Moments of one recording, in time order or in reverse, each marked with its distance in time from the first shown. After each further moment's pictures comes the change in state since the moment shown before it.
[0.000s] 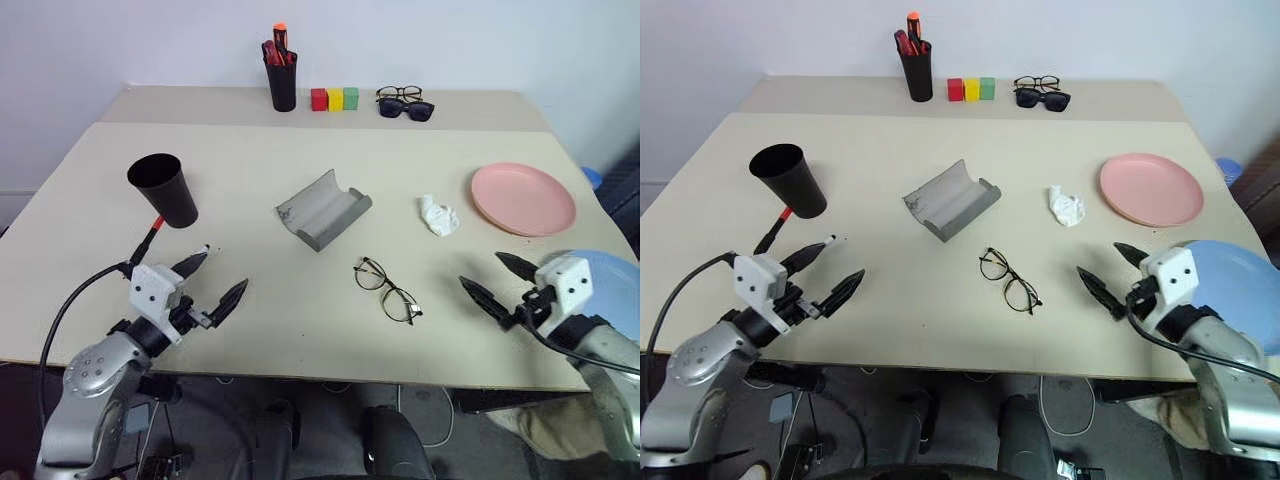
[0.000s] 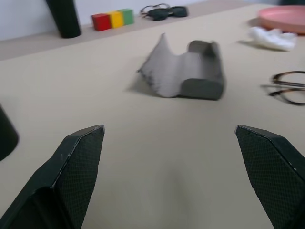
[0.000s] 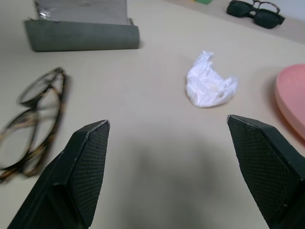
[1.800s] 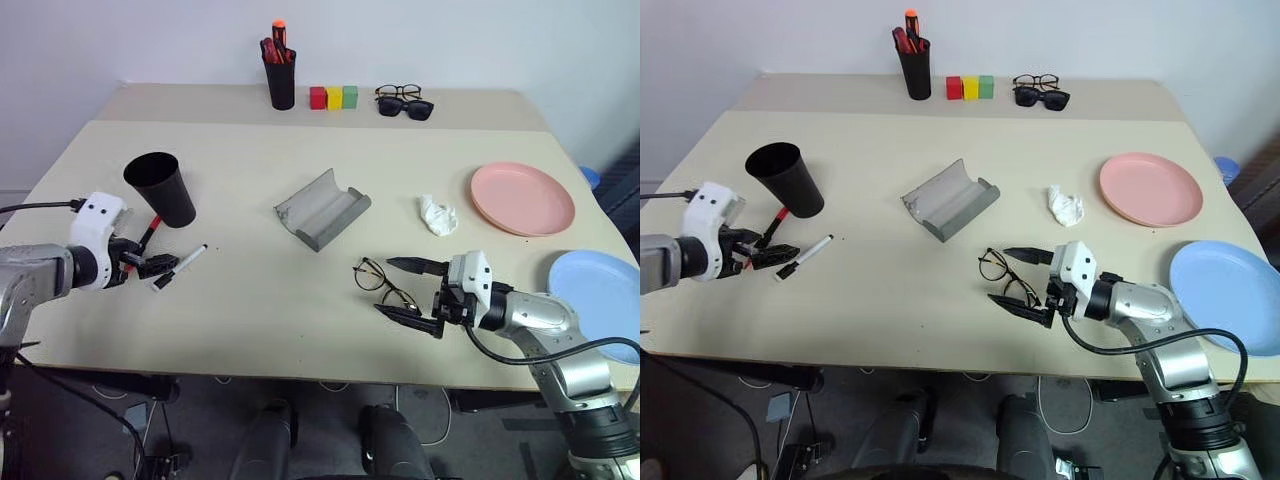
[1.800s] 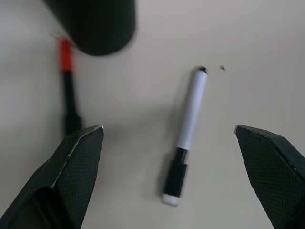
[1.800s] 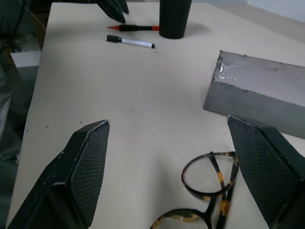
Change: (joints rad) left arm -0.664 0.544 -0.155 0.456 -0.091 0.902 -0.037; right arm -0.308 0.028 0.402 0.028 -0.043 -0.075 0.296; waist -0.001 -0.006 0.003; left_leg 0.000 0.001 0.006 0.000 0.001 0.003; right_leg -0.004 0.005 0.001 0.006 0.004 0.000
